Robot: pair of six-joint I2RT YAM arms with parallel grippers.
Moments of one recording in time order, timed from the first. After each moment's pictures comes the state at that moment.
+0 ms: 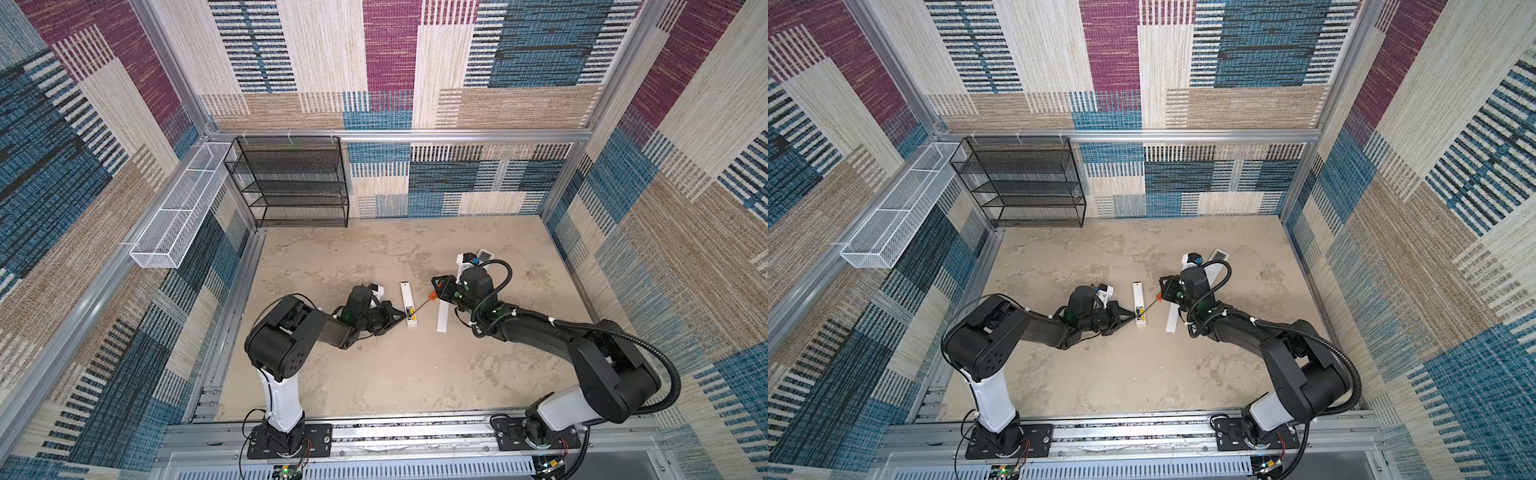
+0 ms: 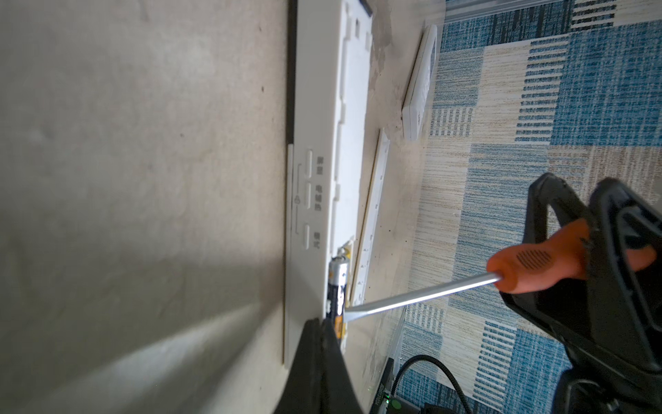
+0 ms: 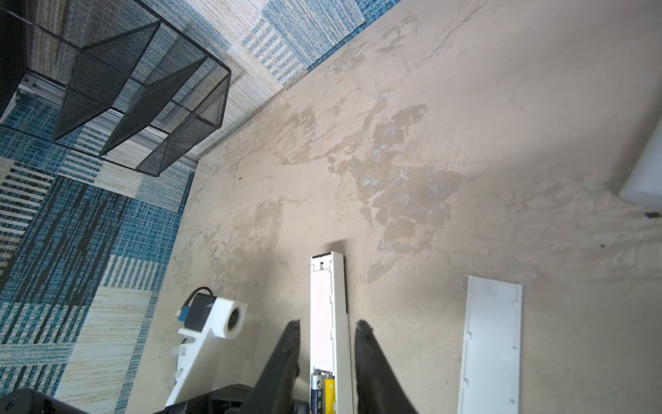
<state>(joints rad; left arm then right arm) -0.54 1.88 0.68 0.63 0.55 -1.11 0.50 1.50 0.71 0.33 -0.03 0.78</state>
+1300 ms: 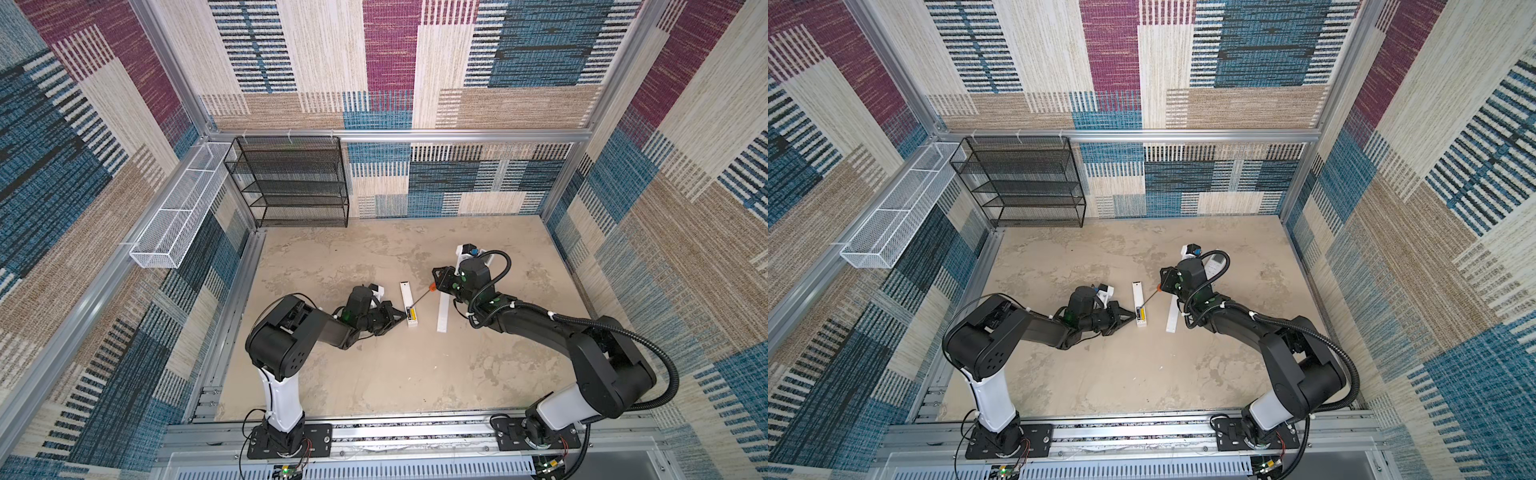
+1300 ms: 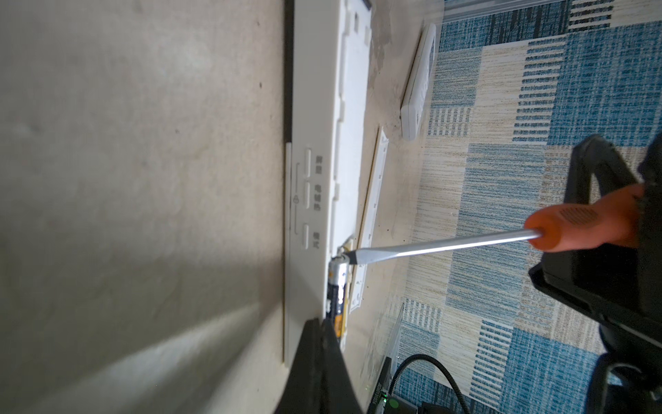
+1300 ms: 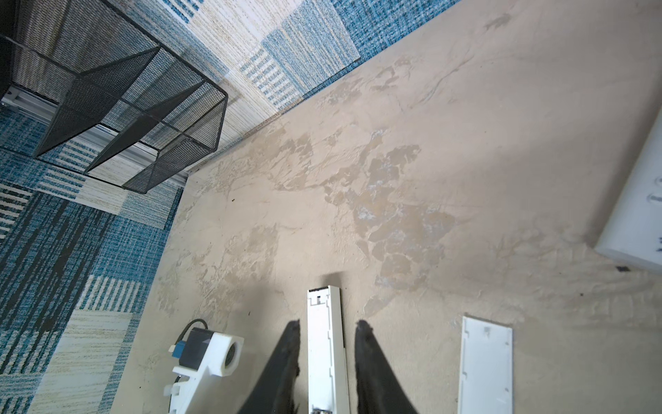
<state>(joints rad) -0.54 1.88 0.68 0.64 0.55 -1.12 0.50 1.53 0.80 0.26 0.03 0.73</state>
